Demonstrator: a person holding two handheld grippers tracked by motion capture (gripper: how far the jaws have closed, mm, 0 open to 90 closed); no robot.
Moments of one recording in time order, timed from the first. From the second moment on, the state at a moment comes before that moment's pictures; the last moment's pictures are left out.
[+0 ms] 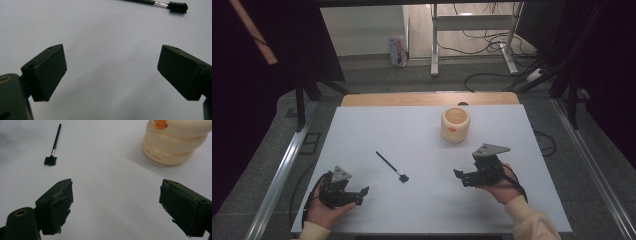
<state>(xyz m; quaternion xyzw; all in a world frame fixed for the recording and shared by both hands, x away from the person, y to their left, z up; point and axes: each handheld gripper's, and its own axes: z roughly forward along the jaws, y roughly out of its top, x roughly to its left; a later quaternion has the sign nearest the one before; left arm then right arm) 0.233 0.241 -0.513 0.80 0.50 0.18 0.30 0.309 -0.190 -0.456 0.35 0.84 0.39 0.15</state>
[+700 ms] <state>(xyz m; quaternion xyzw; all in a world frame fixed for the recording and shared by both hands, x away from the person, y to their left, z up) 0.233 0.241 -0.514 0.80 0.49 0.18 0.29 0.319 -0.161 -0.459 0.35 0.85 0.37 0.13</state>
